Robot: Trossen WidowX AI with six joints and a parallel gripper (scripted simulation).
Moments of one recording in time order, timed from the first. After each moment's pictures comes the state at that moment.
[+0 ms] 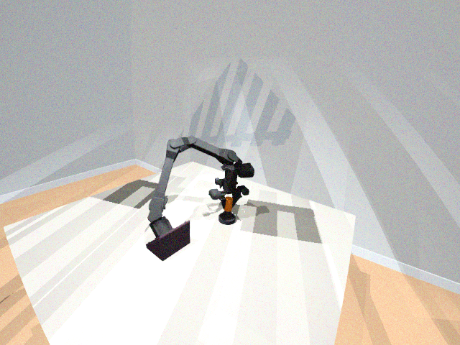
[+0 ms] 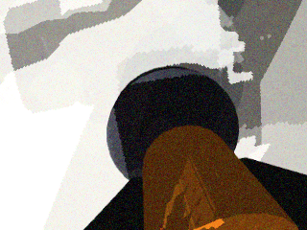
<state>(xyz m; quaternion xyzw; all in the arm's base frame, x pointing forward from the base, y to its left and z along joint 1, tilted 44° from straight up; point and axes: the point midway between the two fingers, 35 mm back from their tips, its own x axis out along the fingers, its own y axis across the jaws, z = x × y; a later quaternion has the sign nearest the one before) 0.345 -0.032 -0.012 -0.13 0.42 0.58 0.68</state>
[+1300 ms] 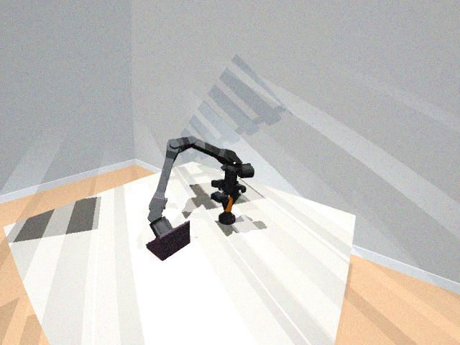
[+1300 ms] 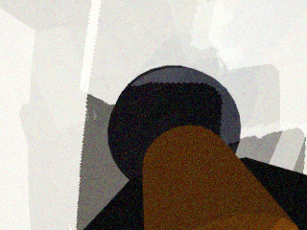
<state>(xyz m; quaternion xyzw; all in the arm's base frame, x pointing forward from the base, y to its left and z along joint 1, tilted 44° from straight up) 0.344 -0.031 -0.013 -0.25 0.30 0.65 0.64</state>
